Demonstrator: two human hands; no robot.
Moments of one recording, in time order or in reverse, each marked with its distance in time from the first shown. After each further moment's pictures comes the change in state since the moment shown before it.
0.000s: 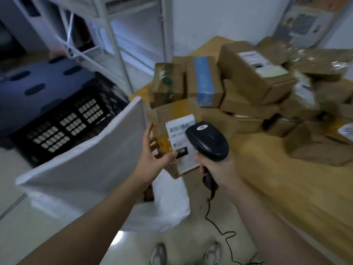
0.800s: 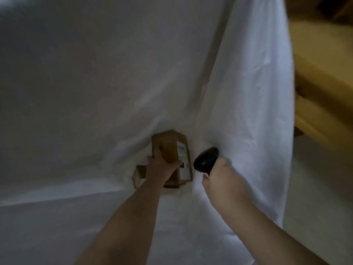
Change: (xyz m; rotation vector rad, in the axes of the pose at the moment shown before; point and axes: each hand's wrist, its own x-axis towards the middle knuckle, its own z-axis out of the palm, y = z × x) left_hand 0.134 -0.436 -0.103 0.556 0.168 -0.742; right_hand 0.173 0.303 0.189 -1.188 -0.132 0.299
